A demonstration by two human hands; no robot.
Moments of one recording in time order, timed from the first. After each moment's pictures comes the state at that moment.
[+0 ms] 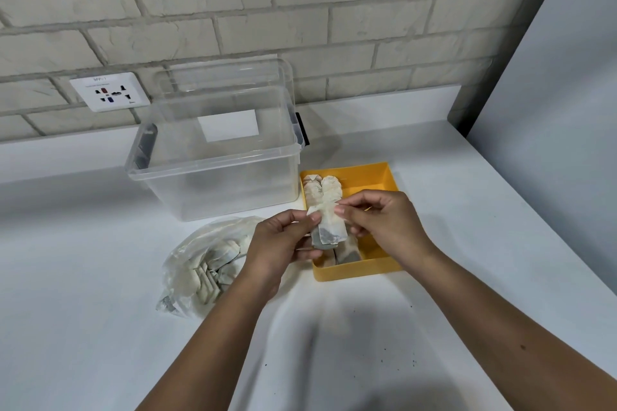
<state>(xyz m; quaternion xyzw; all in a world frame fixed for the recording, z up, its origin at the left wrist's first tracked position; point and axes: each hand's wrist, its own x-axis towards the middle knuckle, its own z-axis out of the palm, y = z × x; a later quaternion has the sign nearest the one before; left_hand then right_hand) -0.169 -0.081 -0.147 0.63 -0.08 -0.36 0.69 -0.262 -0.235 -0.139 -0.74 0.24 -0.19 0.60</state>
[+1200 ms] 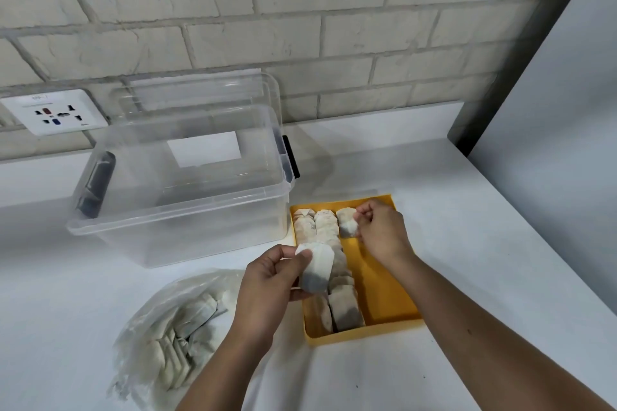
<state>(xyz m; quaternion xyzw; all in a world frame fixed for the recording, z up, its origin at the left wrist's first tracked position) -0.141 -0.111 -0.165 0.66 -0.07 -0.33 0.67 -0.179 -0.318 -0.208 -0.82 0.41 -0.16 0.36</state>
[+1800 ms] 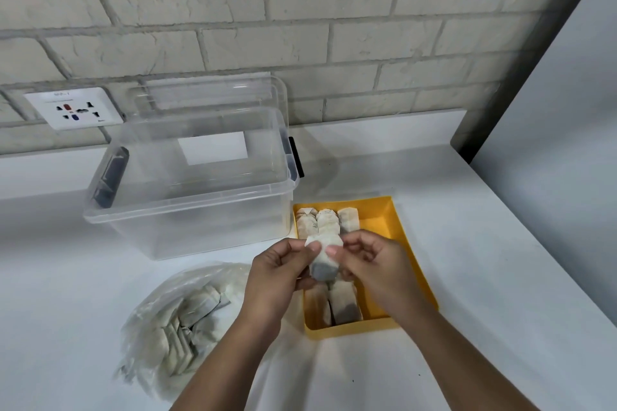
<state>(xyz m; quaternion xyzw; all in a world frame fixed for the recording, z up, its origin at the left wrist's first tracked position) -0.144 -0.118 -0.161 0.63 -0.04 -0.34 0.70 -0.236 -0.250 -0.172 -0.74 0.28 -0.18 0.59</state>
